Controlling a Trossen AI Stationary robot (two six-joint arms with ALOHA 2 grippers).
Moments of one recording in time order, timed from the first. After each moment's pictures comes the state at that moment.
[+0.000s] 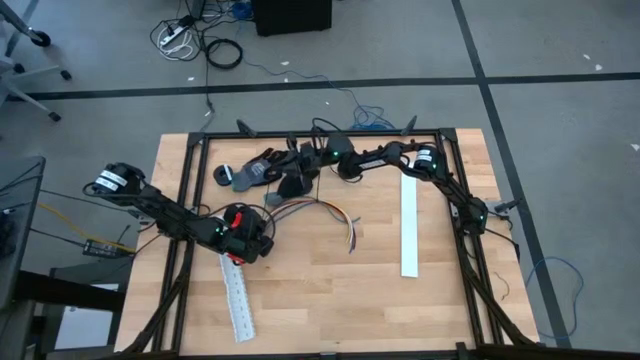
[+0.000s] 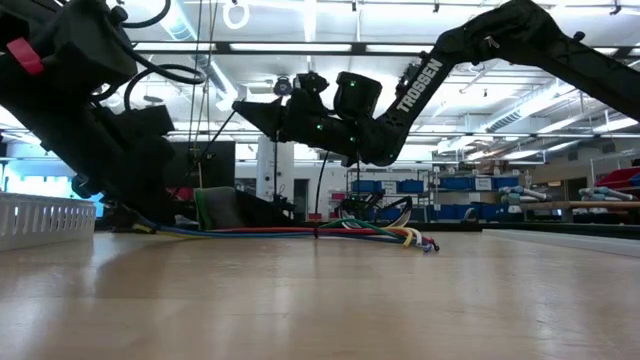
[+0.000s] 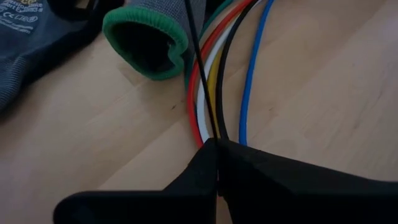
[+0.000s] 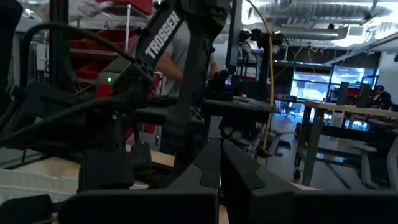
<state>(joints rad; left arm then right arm) -0.39 1.41 0.43 -0.20 -0.73 -1.08 -0.40 2.37 1.51 1.28 -0.67 0.12</state>
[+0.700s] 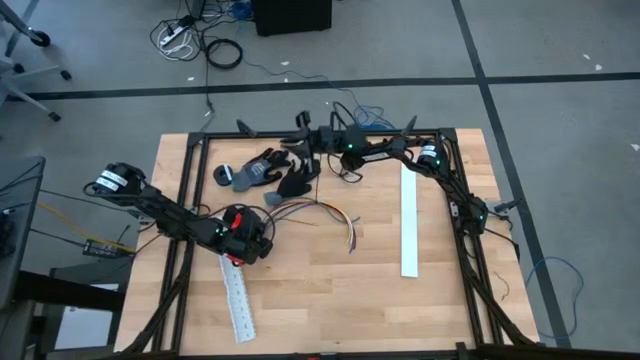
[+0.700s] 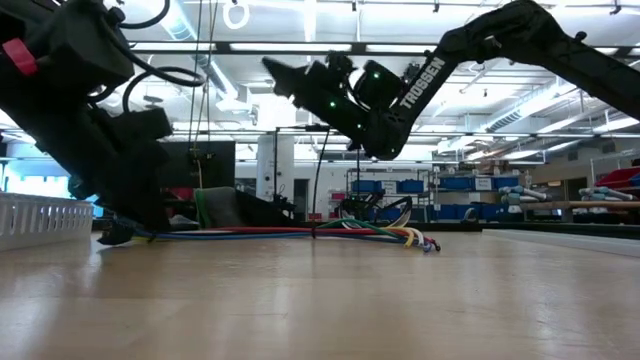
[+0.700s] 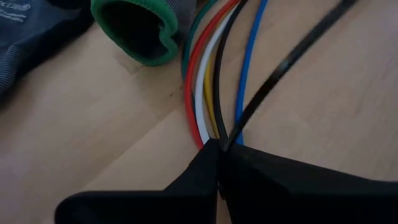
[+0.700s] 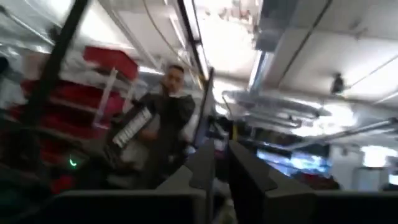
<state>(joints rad) -0.39 1.41 0.43 -0.20 -0.71 -1.07 -0.44 2.34 1.52 1.57 -0.62 0.16</state>
